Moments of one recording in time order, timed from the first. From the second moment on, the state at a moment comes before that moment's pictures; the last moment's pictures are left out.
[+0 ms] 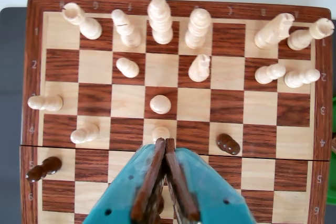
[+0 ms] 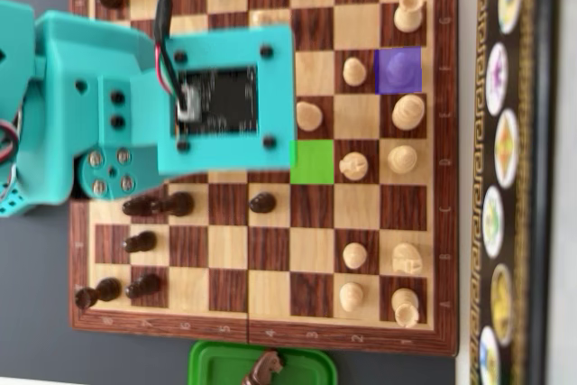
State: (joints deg) arm -4.3 118.9 108.3 61.6 90.5
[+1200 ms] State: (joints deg) arm -11.2 84.4 82.8 60.7 89.6
